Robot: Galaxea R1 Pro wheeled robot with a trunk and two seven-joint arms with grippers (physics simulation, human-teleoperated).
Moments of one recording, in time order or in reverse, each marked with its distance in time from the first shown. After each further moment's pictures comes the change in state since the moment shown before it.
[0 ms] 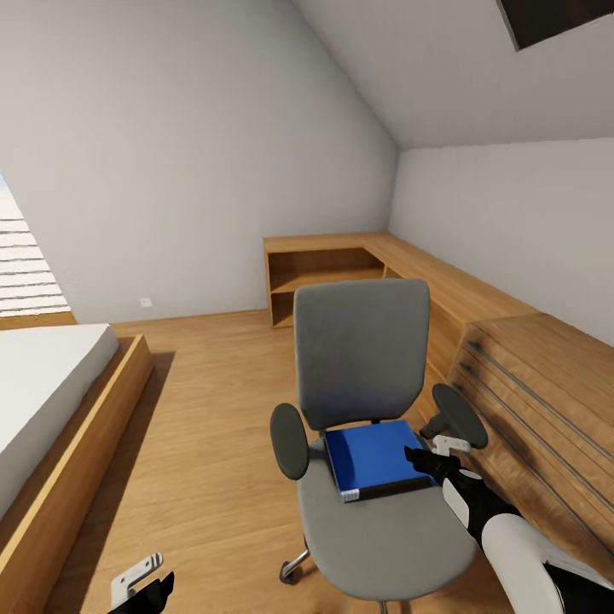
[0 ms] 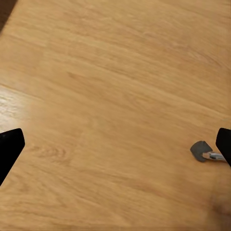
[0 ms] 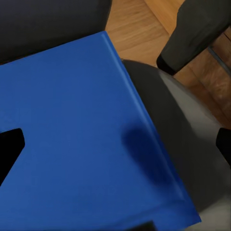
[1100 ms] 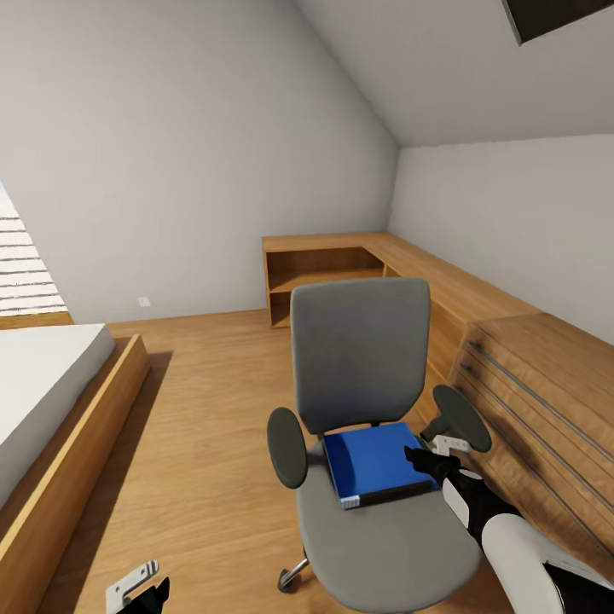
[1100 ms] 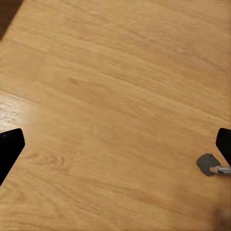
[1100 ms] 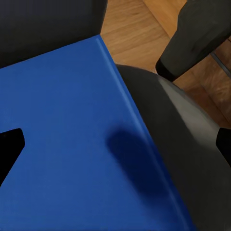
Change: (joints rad) left arm 0.000 0.001 0.001 0.054 -0.002 -0.080 -0.007; right arm 0.000 0.000 0.000 0.000 0.000 -0.001 0.001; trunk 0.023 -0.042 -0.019
